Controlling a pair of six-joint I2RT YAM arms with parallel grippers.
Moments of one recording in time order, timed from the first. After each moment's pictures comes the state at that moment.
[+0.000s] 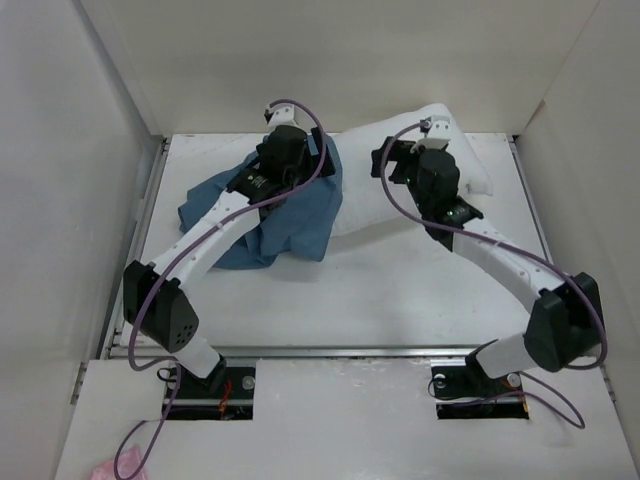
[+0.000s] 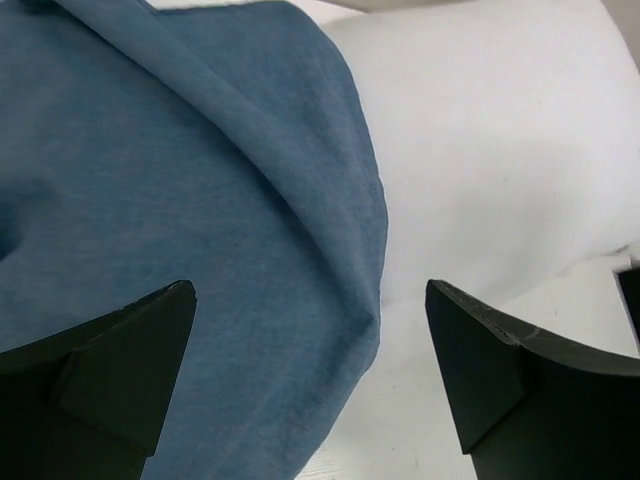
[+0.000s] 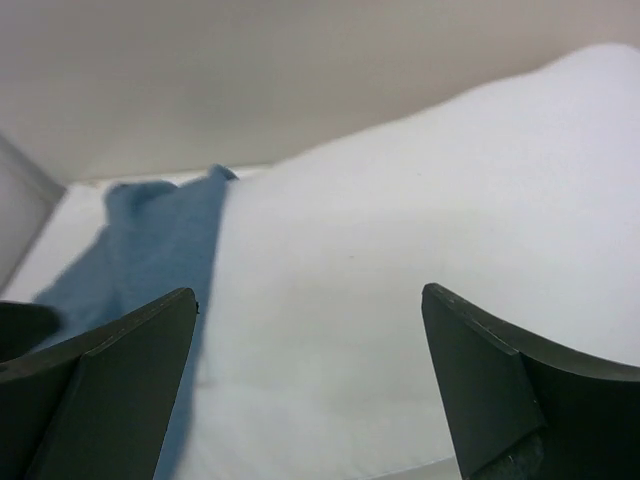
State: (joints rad) left arm -0.59 1.60 1.50 -0.38 -0.27 -0.59; right arm 0.51 1.37 1.04 0.32 0.32 0.30
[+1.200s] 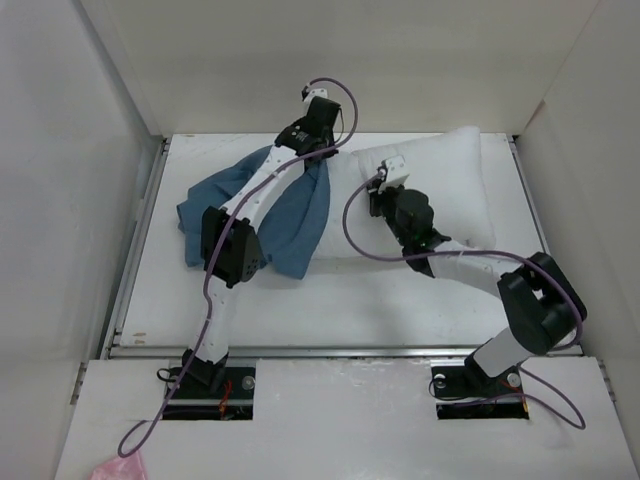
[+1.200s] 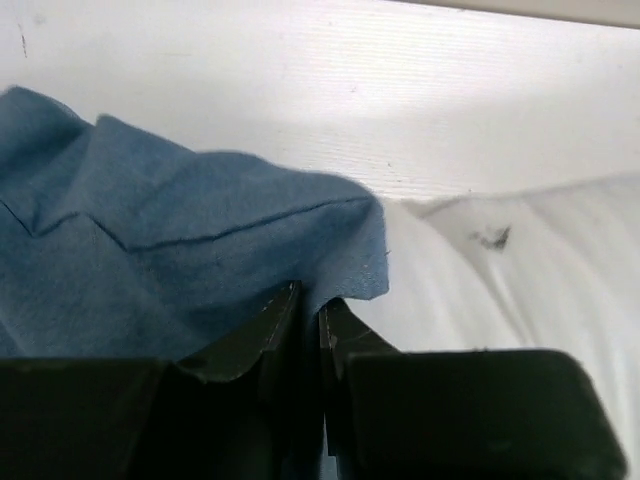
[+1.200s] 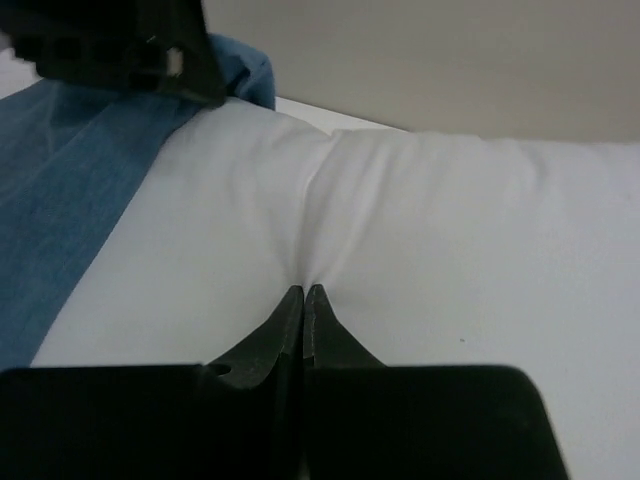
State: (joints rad) left arm -0.53 2.26 2.27 -0.68 -0.33 -0.47; right arm 0.54 1.58 0.90 0.62 0.18 0.00
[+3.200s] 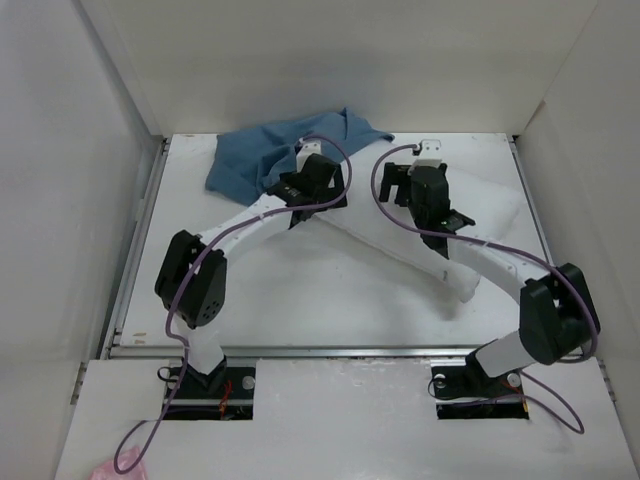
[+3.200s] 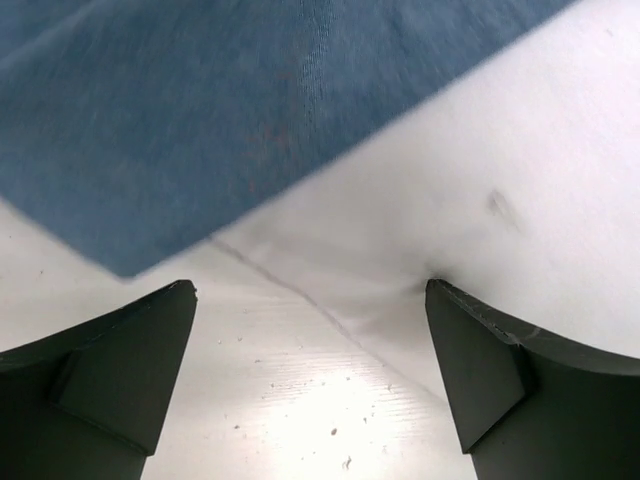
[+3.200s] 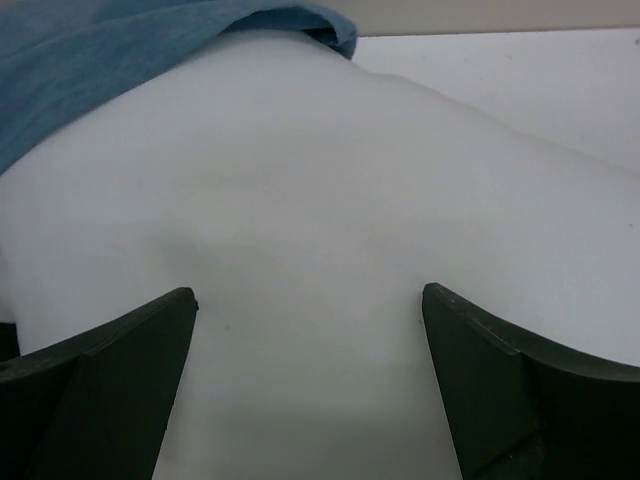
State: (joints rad) left arm -0.65 1.80 1.43 -0.39 -0.36 -0.61; right arm 0.46 1.50 0.99 0.23 0.36 0.24
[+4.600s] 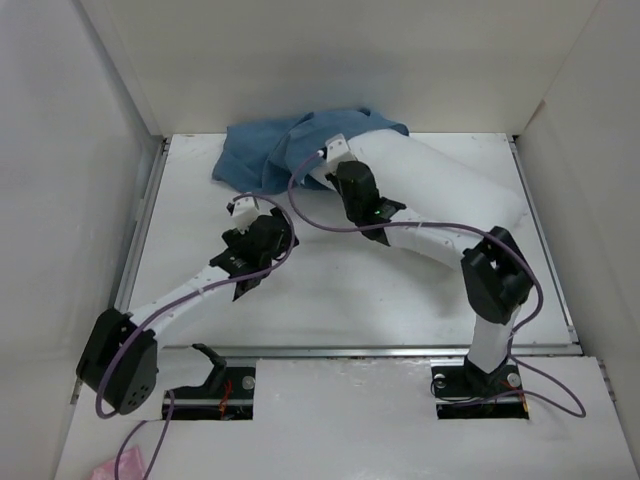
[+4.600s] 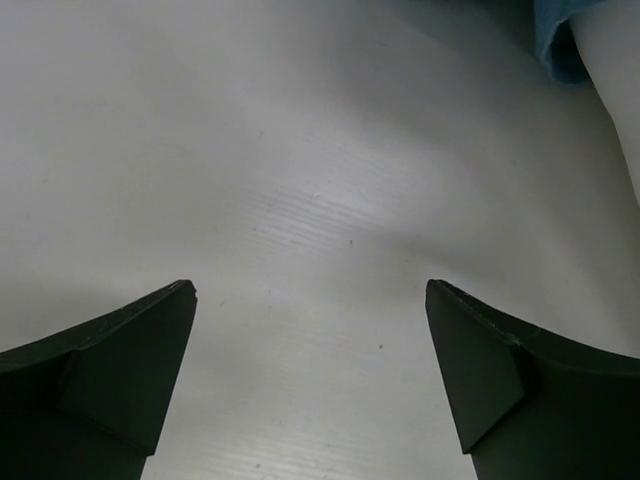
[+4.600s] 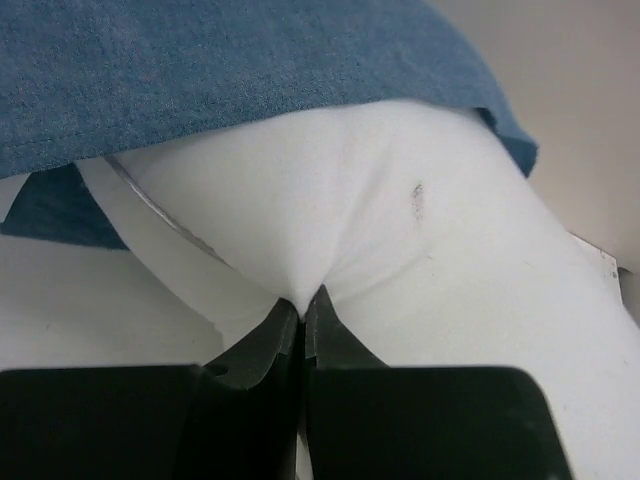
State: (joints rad) left arm -0.61 1.17 0.69 -0.22 -0.57 -0.83; right arm 0.74 1.87 1.36 0.23 0.62 -0.31
